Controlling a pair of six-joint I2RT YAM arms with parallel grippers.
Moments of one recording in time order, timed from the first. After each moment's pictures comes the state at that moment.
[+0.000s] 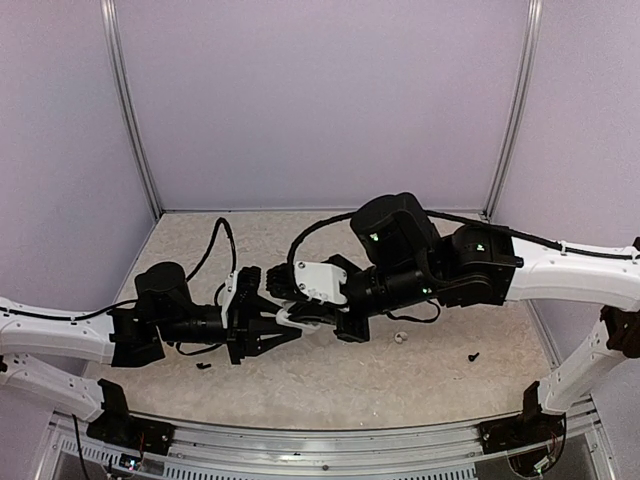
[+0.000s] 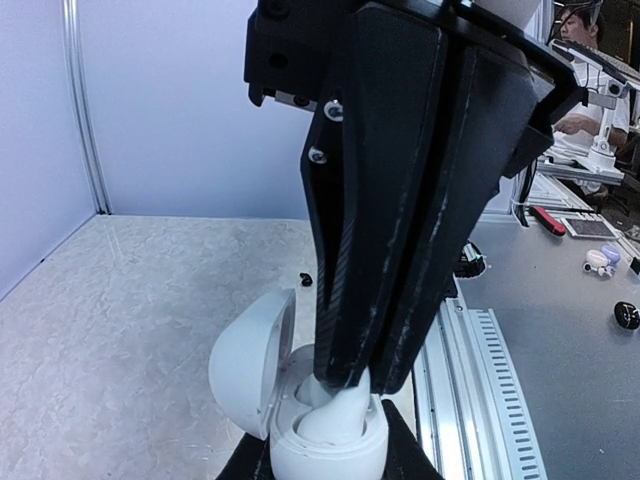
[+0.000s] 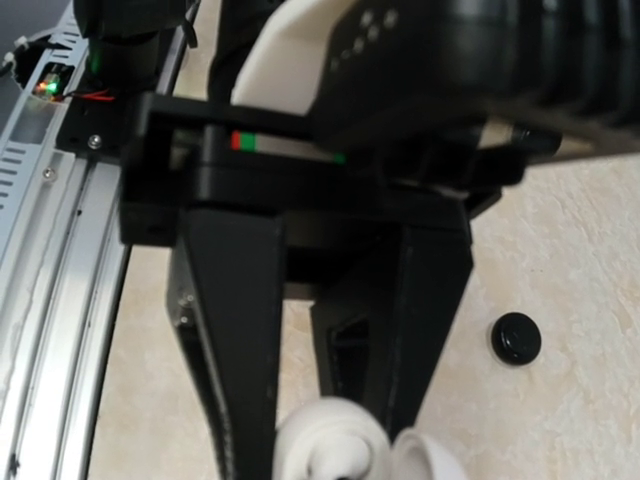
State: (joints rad) left arm -1.02 1.12 0.51 0.54 0.44 0.05; right arm 1.28 1.50 1.41 -0.48 -0.10 -0.47
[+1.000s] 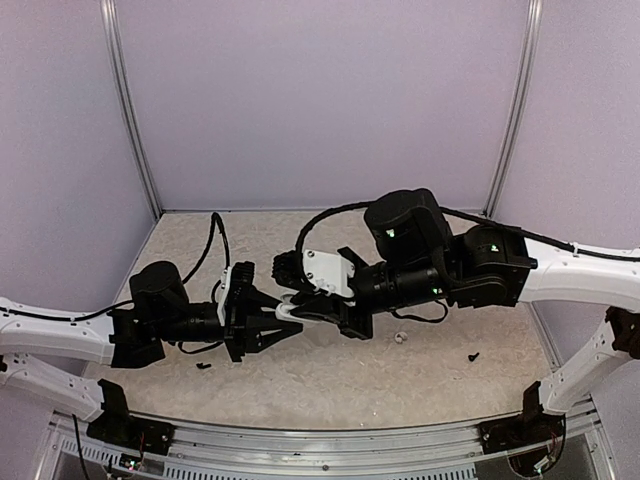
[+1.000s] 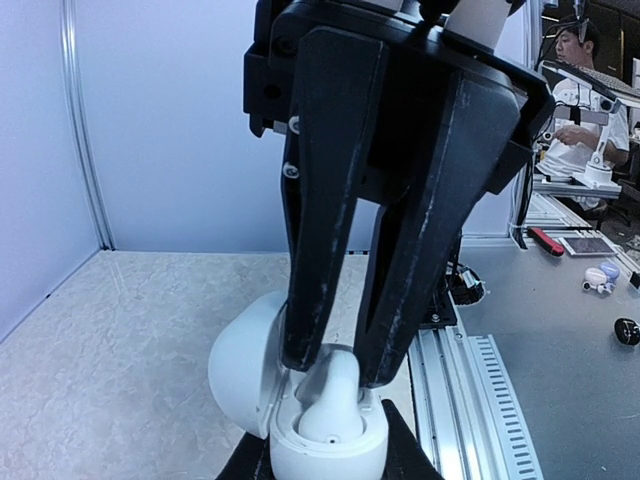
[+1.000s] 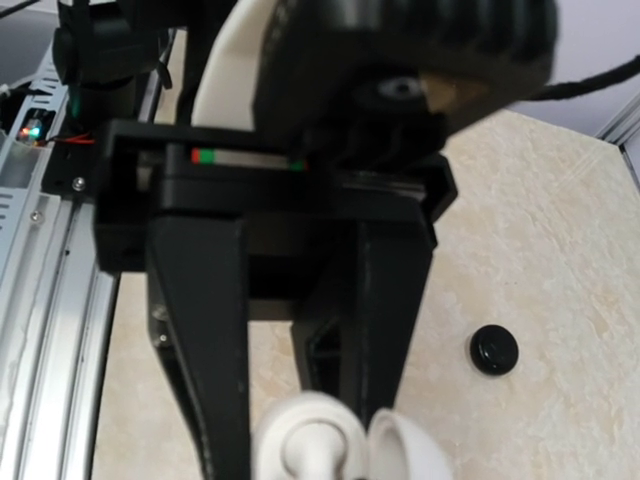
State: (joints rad) left arm -1.04 1.12 0.51 0.62 0.44 0.05; right arm 1.29 1.45 1.39 -0.43 -0.06 -0.41
